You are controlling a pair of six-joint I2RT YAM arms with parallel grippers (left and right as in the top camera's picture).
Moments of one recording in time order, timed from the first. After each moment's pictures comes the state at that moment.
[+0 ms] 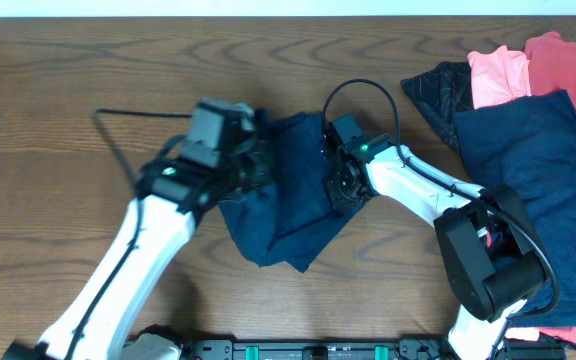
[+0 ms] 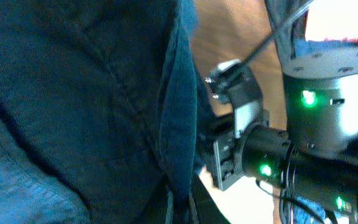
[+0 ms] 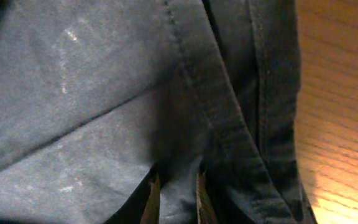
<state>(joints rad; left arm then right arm) -0.42 1.39 1.12 -0.68 0.30 -0.68 0.52 1.93 1.18 -0.70 -0.08 0.24</state>
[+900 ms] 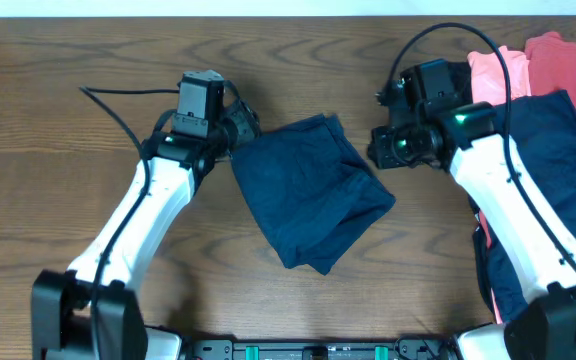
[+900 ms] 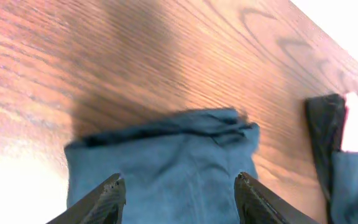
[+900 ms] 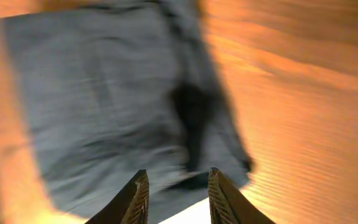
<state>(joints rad) -0.25 1.57 1.12 -0.40 0.15 -0.70 0.31 1.60 1.36 -0.94 -0.24 0.17</state>
